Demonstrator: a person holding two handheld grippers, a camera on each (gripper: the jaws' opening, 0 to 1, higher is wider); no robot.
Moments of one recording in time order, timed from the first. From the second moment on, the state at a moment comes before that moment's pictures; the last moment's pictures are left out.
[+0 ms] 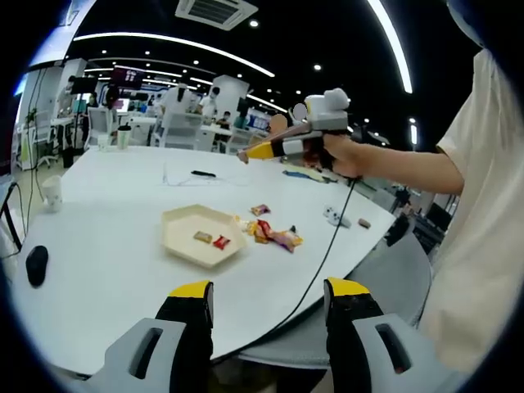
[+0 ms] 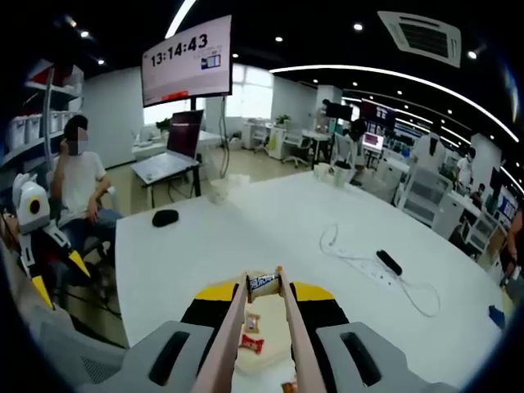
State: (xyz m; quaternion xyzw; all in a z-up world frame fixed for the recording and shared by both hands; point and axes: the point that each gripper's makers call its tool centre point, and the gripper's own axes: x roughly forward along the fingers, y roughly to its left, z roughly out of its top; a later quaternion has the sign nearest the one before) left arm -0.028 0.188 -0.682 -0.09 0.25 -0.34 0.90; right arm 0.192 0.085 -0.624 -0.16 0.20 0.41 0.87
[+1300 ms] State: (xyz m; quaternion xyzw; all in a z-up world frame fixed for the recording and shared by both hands) left arm -0.031 0.192 -0.686 -0.11 0.24 -0.33 0.90; right arm 0.198 0.078 -0.624 -0.16 0.20 0.40 0.88
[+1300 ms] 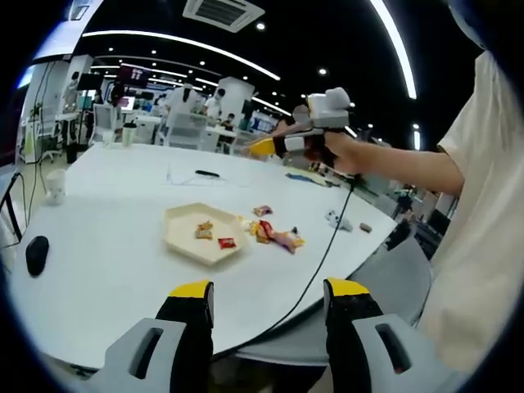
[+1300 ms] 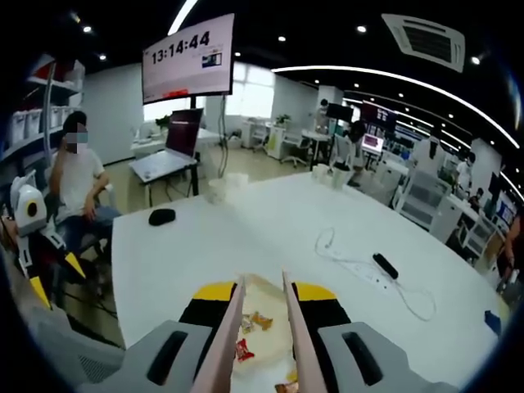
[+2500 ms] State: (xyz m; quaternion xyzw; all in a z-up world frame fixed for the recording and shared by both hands) left arm -0.019 0.152 -0.684 -0.08 0.25 -0.40 0.88; right arm 0.177 -0.079 -0.624 -0.07 0.22 0.24 0.94
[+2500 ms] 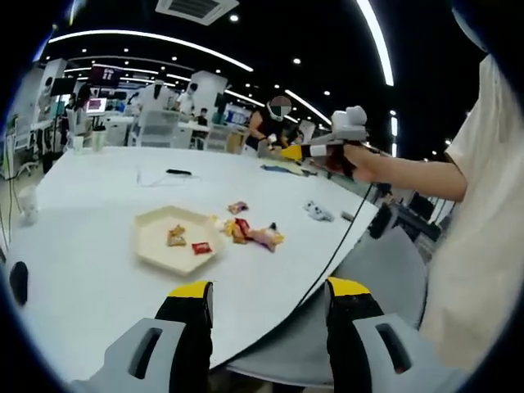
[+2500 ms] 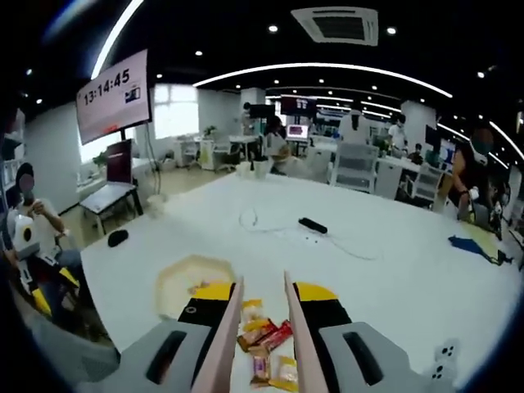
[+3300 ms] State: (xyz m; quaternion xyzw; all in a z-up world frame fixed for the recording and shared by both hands) left arm -0.020 0.138 -0.689 -0.07 0.27 -0.41 0.87; right arm 0.146 -0.107 -0.696 -0.06 0.29 0.23 0.93
